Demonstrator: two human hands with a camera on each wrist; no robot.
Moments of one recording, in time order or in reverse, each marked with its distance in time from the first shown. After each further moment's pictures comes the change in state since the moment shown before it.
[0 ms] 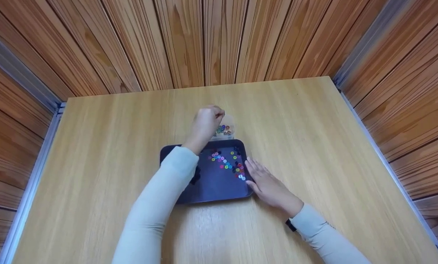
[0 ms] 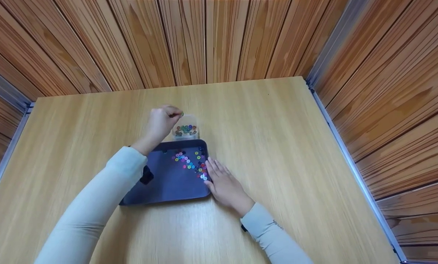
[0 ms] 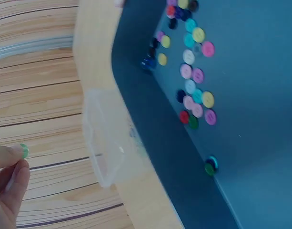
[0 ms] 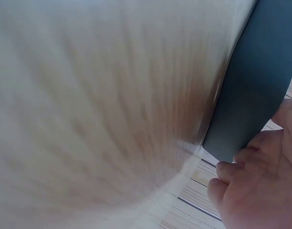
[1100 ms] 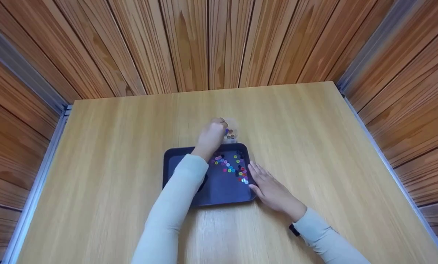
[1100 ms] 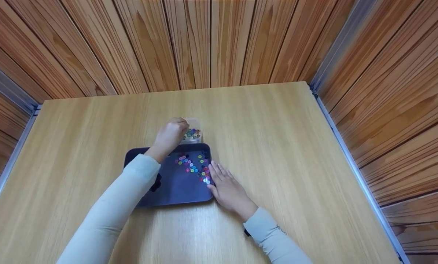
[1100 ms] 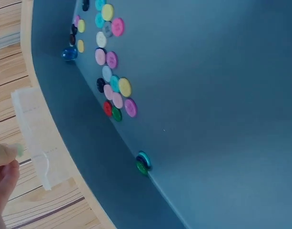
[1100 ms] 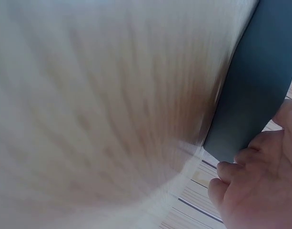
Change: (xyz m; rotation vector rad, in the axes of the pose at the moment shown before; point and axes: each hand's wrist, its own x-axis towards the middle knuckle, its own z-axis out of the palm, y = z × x) left_hand 0.001 -0.028 0.037 0.441 0.028 0.276; right_hand 0.001 0.000 0.001 -0.024 0.043 -0.058
